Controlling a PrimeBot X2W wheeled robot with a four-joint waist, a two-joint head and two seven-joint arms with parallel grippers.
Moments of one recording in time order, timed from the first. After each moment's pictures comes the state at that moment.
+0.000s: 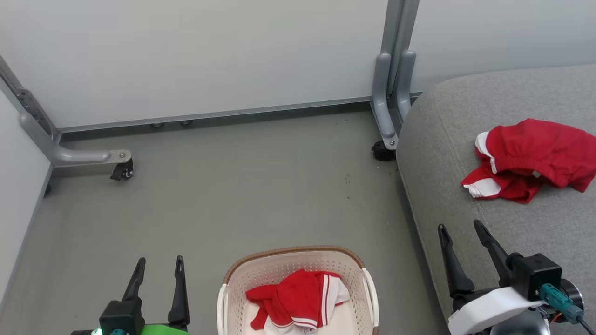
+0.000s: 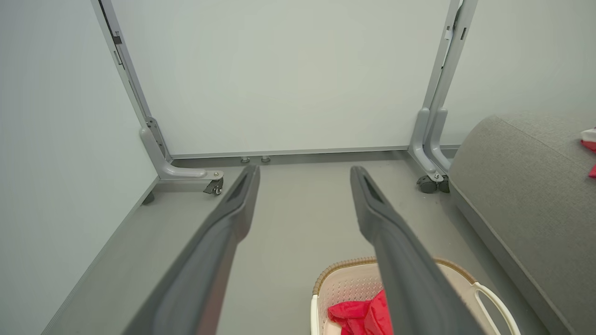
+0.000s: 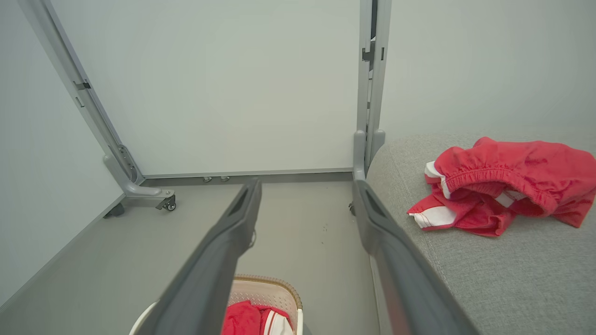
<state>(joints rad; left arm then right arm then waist) 0.08 0.11 -0.13 0.22 -0.20 0.03 -0.26 0.13 -0.05 0.04 -0.08 0.13 0.13 -0.06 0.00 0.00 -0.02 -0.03</state>
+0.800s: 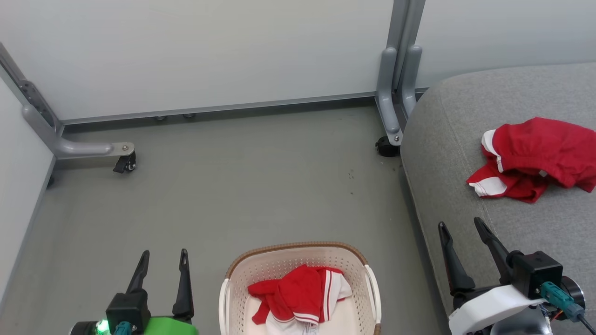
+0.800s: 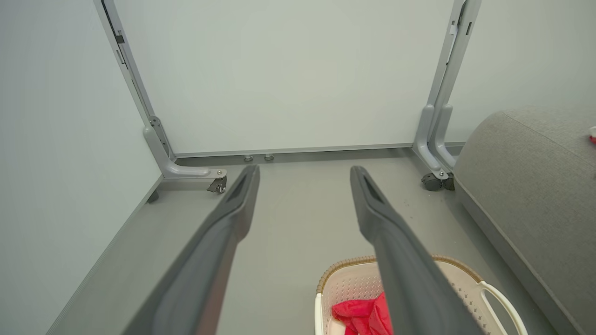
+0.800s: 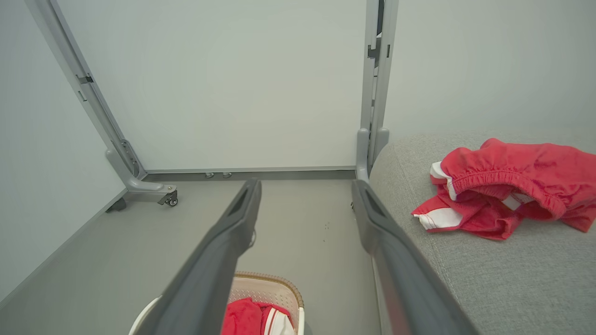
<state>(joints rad) 0.06 0.11 -0.14 0.23 -0.18 0.03 -0.26 0.14 -0.05 0.04 -0.11 0.12 0.13 -0.04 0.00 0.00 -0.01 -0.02</state>
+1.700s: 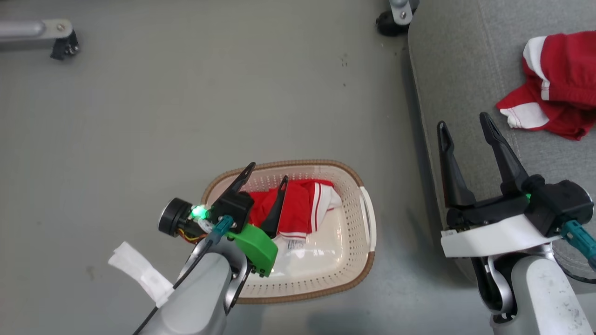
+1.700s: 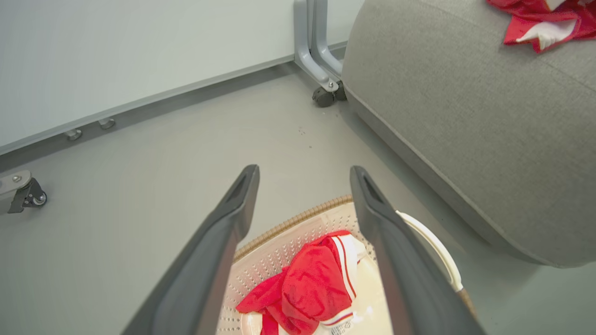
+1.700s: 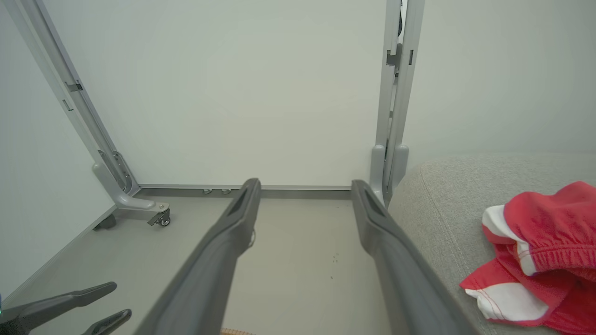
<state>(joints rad) -0.47 0.05 -0.52 0.61 -0.18 -0.04 -0.26 -0.14 -0.05 0.07 -0.18 0.11 0.13 -0.12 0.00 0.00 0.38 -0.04</state>
